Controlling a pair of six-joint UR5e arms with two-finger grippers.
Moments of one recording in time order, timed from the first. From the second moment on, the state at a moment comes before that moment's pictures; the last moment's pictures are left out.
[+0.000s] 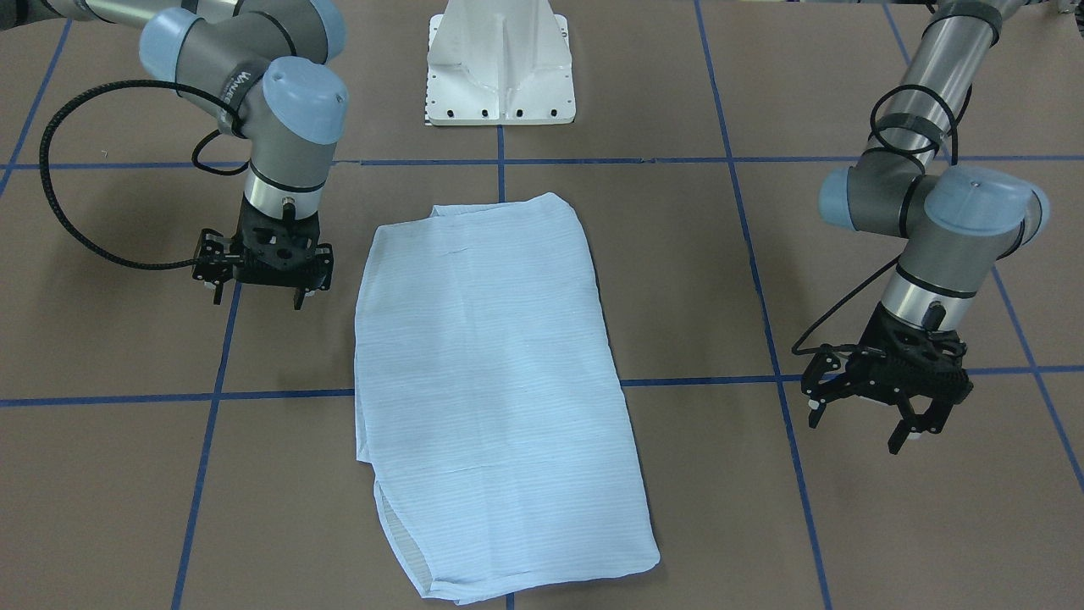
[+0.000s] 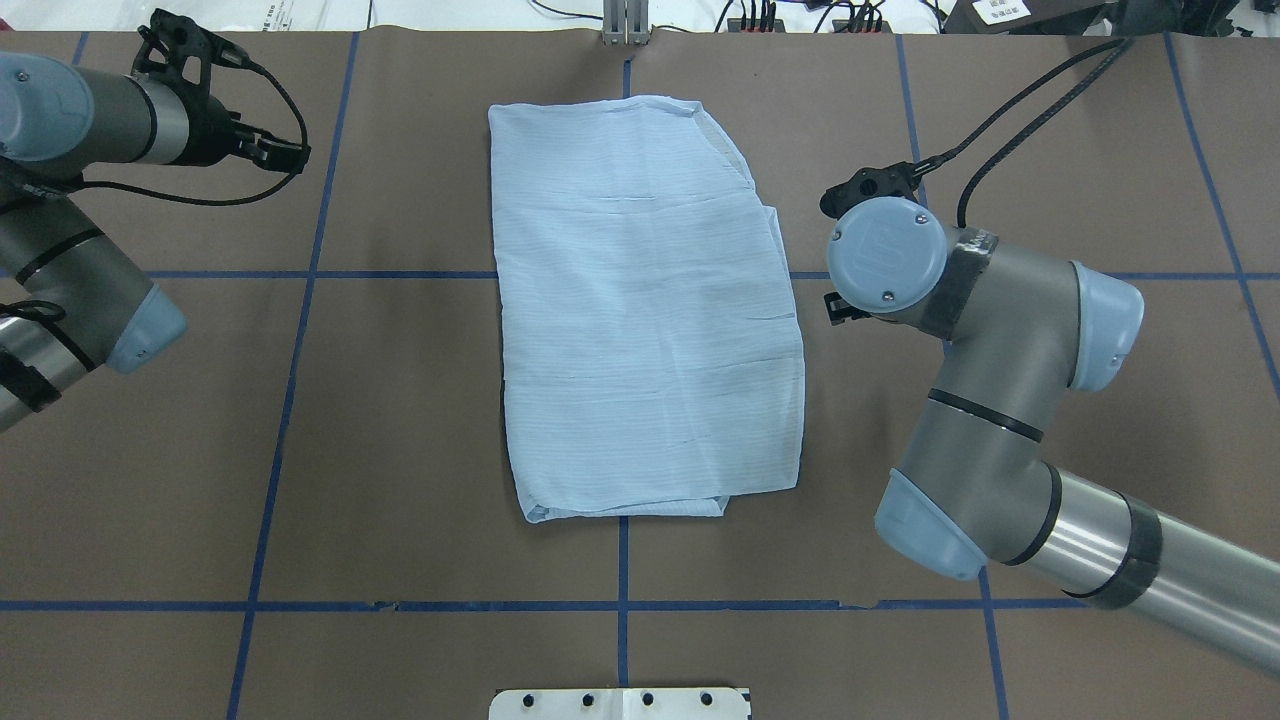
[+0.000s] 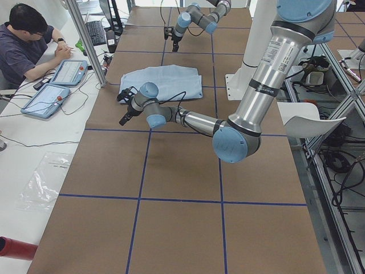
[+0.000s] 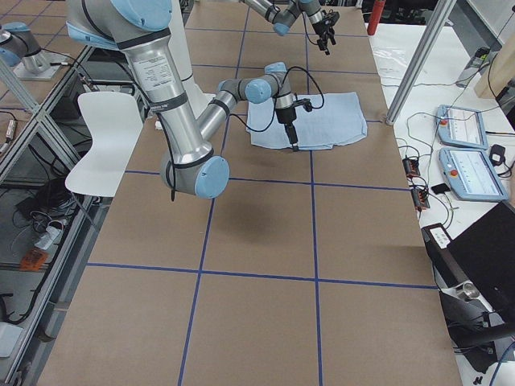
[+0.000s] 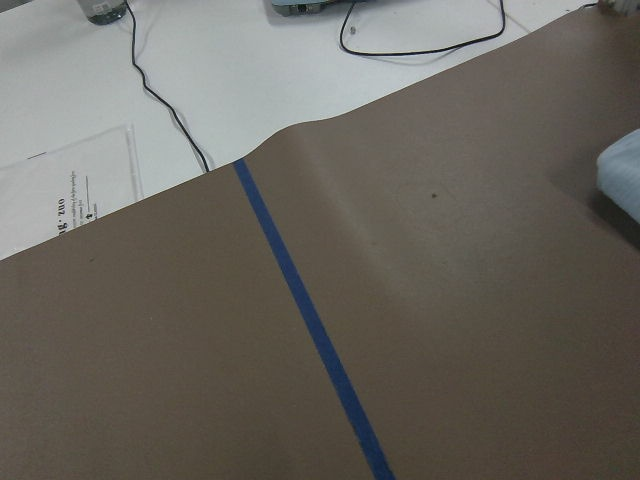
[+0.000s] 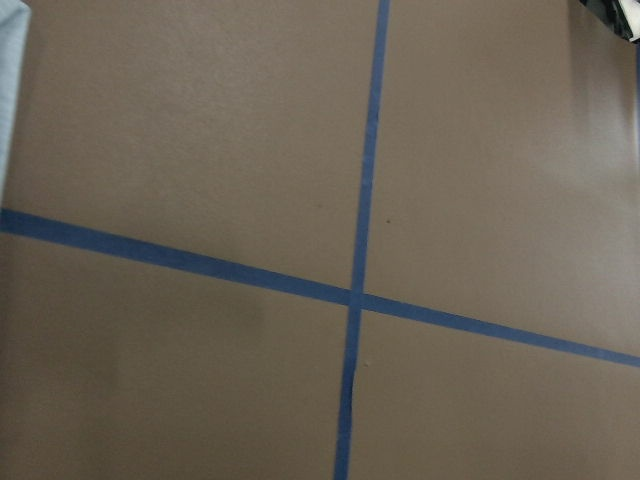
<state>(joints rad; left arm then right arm) -0.96 -1.98 -1.37 -2.43 -1.84 -0.54 0.61 -1.10 1.87 -1.83 1.52 0.90</state>
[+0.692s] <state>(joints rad) -0.74 -1.83 -1.71 -2.40 -1.92 -0.95 0.61 -1.35 2.02 -1.34 1.64 1.14</state>
